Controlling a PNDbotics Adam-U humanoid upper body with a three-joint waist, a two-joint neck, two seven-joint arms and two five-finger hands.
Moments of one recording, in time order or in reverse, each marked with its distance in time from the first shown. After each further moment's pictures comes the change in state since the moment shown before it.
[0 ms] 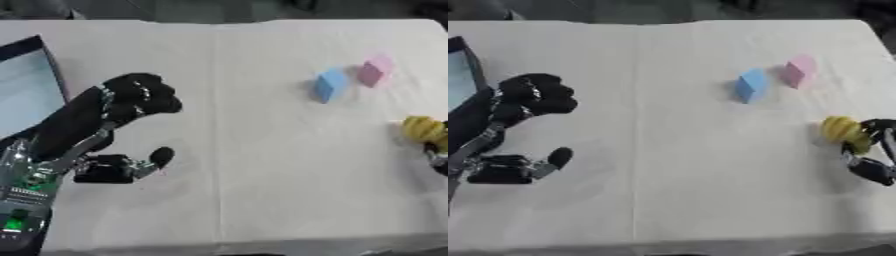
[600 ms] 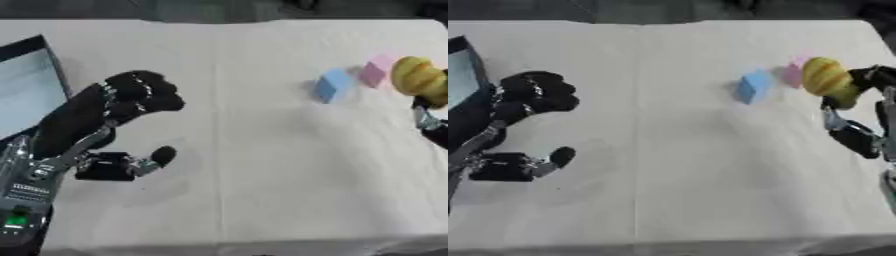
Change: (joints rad) left arm -0.010 0.019 0.000 0.000 -0.008 -0.005 0.015; right arm -0.003 0.039 0.141 -0.463 -0.059 -0.090 -0.021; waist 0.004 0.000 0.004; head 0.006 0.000
